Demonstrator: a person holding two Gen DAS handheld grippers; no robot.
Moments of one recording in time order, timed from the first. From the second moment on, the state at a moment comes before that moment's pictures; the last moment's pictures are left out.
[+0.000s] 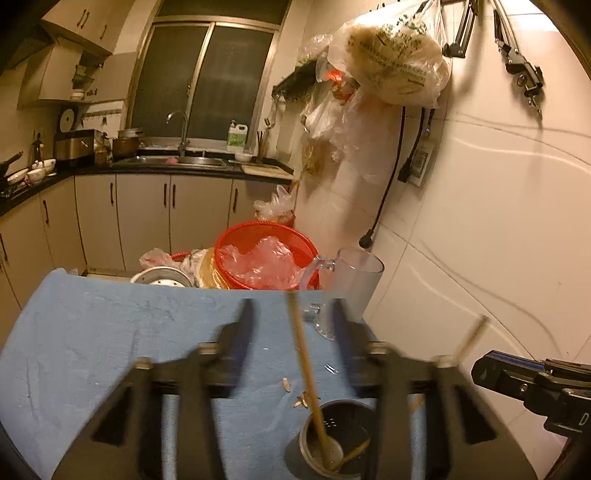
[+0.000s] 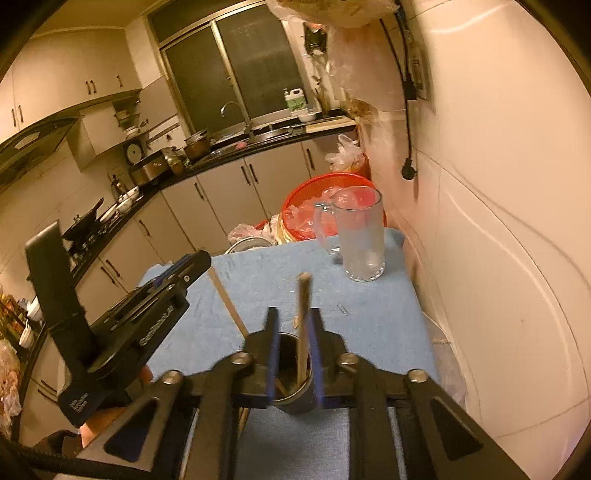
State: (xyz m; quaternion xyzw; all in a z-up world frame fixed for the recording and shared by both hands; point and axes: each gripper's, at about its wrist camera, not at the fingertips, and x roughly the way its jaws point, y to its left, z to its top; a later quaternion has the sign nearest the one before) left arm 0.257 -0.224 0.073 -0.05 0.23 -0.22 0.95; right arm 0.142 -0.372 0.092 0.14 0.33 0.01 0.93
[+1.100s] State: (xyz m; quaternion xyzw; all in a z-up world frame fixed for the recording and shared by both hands) left arm 0.100 0.050 -0.035 -0.09 0.36 -0.03 0.93; right arm 0.047 -0.279 -0.016 0.17 0.40 0.05 0.90
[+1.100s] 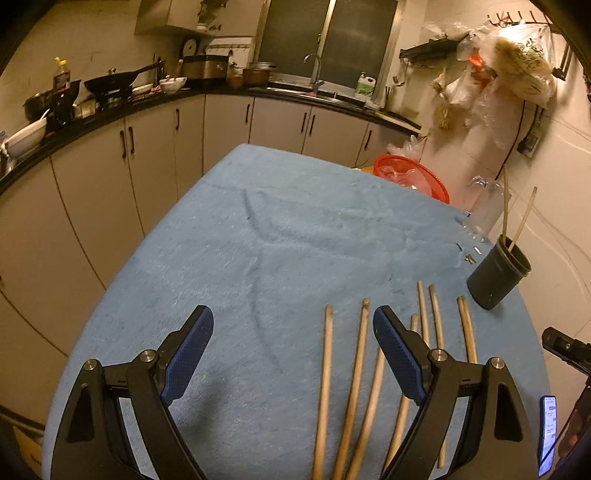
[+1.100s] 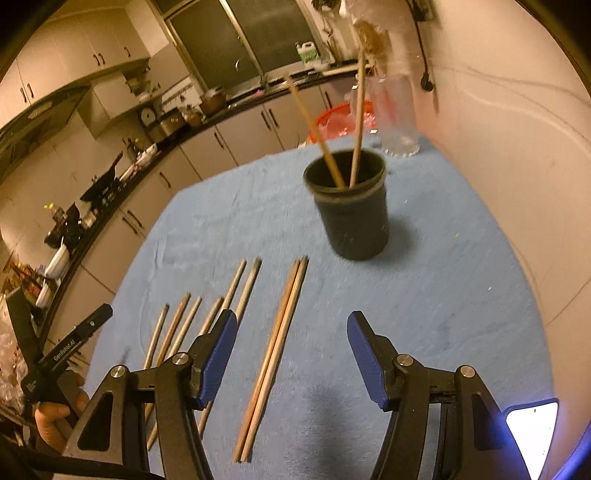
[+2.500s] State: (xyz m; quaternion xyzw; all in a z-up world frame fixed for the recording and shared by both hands) left arm 0.164 0.025 -0.071 -0.03 0.43 -0.06 0.90; right arm 0.175 -0.241 -0.085 0.07 0.49 -0.01 0.87
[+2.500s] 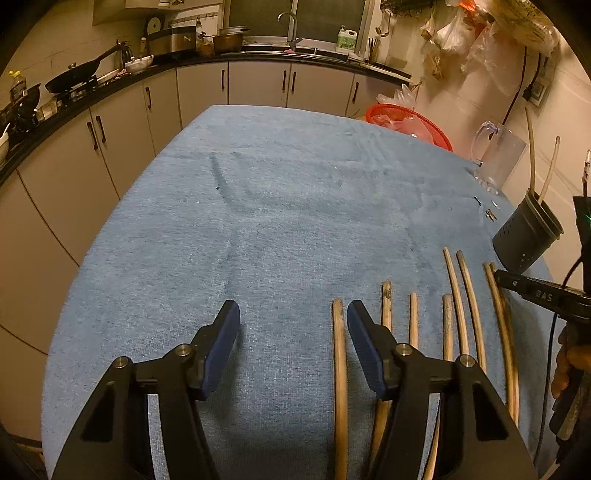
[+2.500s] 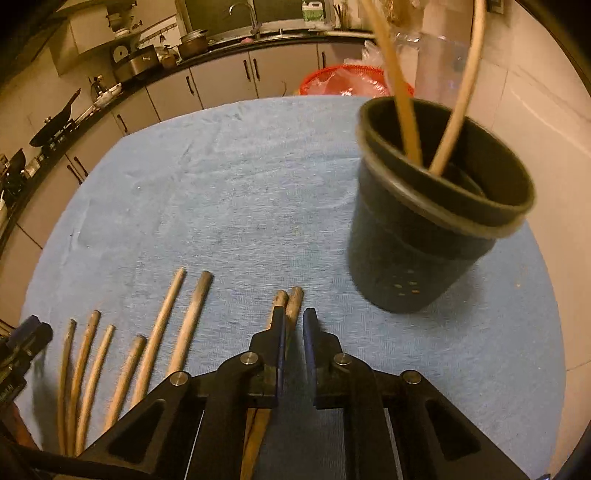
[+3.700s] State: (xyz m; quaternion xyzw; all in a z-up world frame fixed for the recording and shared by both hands) left arm 0.213 -0.003 -0.081 -0.03 0.52 -0.13 0.85; right arm 0.171 -0.243 -0.090 0.07 0.53 0.02 0.85
